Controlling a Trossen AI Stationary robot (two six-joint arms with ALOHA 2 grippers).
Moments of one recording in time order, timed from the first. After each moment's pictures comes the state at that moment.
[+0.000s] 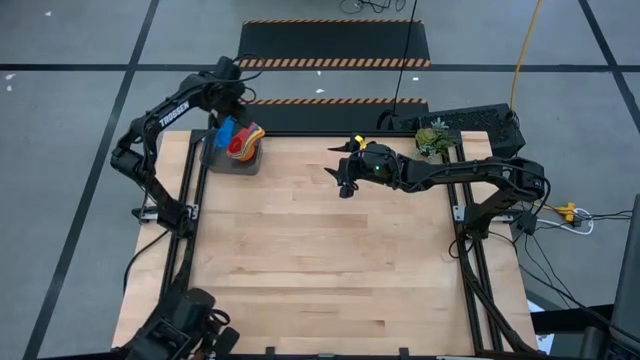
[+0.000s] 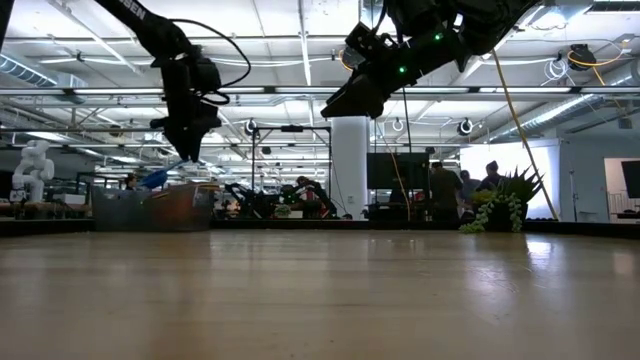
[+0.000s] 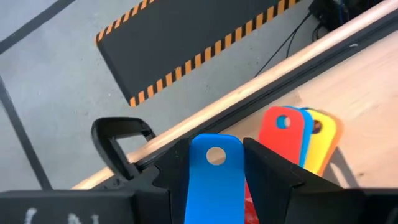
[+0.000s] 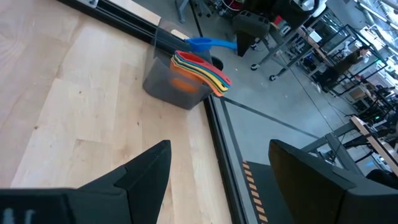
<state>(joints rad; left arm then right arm) 1.09 1.65 1.41 -0.90 -0.11 0.12 -0.25 1.53 0.91 0.30 0.20 -0.58</state>
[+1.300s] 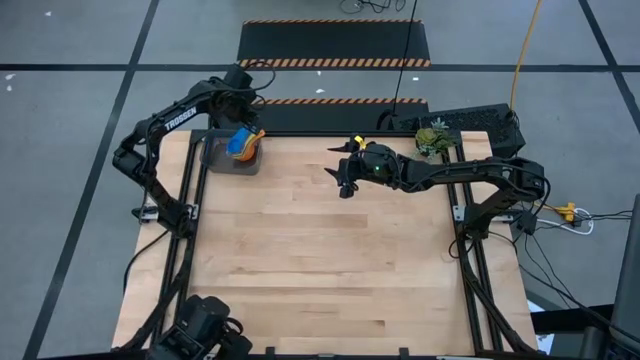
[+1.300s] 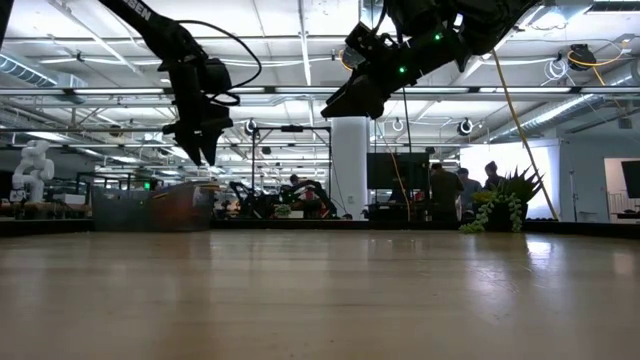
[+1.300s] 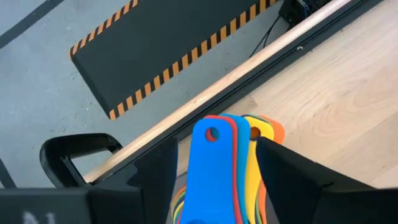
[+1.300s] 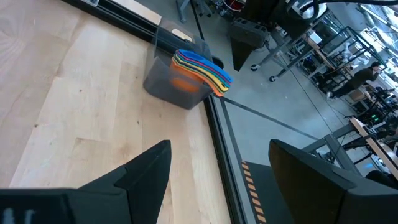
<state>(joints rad) 1.01 1.65 1.37 -0.84 -0.05 0.09 -0.25 1.53 0.91 0.30 0.20 -0.59</state>
